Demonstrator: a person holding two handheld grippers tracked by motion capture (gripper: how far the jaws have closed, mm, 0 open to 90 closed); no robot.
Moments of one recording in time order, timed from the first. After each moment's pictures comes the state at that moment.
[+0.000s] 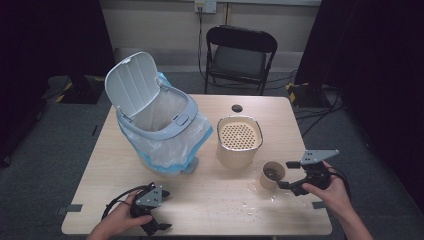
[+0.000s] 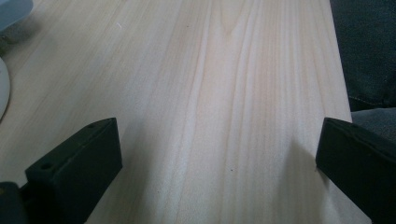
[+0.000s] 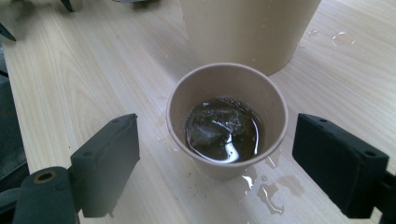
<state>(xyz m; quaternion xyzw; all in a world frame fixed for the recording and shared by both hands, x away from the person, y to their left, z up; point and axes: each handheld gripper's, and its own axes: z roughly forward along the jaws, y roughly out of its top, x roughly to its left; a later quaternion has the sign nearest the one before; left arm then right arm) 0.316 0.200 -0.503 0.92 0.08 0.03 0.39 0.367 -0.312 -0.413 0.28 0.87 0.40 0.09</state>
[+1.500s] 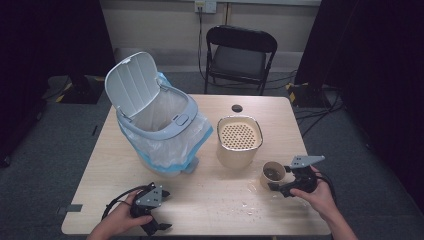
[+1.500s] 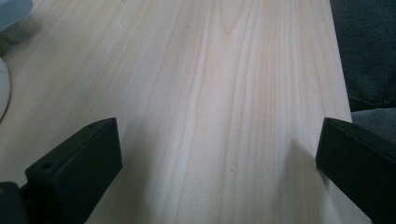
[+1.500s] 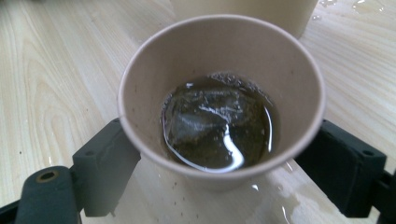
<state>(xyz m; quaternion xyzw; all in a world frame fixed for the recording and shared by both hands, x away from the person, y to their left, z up) 0.316 0.200 -0.503 0.92 0.08 0.03 0.39 0.382 -0.301 -0.464 0.30 0.86 0.41 0.08</state>
